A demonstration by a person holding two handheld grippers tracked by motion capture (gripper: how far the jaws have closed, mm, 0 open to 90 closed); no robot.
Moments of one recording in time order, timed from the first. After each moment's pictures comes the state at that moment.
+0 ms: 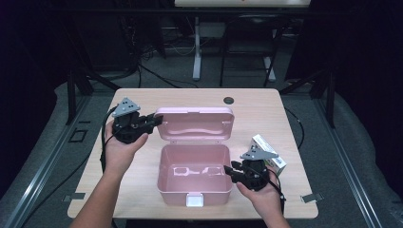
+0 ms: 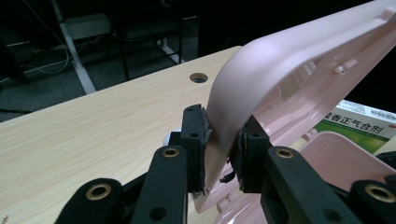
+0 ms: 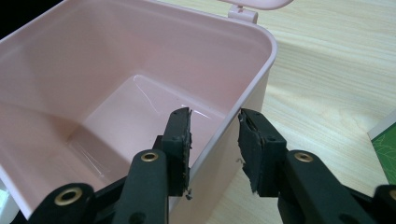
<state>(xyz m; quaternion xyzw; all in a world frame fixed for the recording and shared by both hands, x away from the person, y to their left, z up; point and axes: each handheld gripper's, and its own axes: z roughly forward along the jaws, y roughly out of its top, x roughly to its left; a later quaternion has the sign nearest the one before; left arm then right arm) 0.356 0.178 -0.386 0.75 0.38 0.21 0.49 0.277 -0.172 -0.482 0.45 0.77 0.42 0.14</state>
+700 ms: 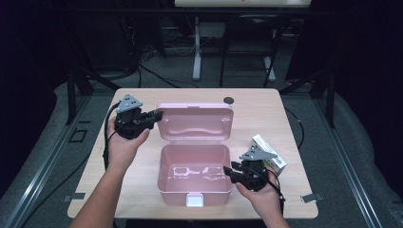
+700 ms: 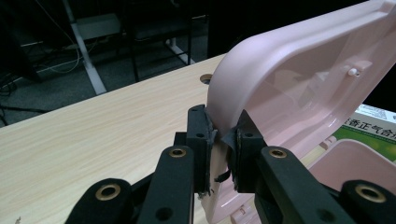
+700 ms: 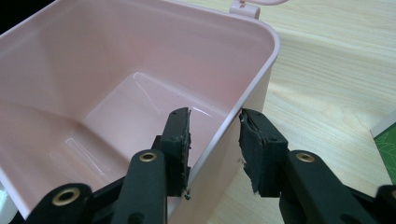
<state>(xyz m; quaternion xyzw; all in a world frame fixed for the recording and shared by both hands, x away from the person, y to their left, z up) 0.368 0.175 -0.385 0.75 0.39 0.22 0.48 0.277 -0.170 -0.484 0.46 0.77 0.41 0.14</state>
